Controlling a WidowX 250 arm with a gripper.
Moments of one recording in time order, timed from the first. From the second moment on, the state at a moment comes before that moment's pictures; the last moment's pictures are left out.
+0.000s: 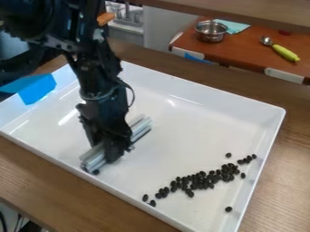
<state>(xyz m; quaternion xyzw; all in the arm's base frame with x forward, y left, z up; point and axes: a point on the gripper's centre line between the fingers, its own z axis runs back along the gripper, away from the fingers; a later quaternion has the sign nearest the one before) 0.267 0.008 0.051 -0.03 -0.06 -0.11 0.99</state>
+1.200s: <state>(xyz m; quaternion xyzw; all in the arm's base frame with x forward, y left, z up) 0.260 -0.096 0.052 -0.08 -0.06 -0.09 0.99</state>
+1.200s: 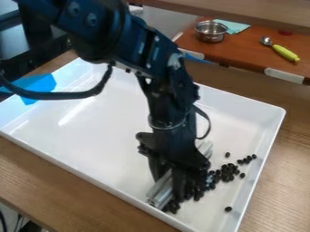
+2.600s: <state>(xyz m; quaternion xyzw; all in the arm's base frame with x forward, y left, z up) 0.281 -0.027 0.119 -0.17 -0.04 0.00 0.98</state>
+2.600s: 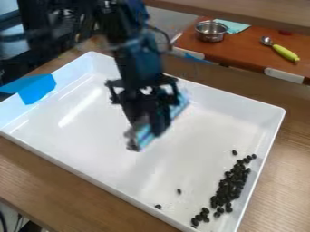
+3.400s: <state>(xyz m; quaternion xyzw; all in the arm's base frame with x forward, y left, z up) 0.303 0.124 0.088 -0.13 -0.03 0.00 0.99</state>
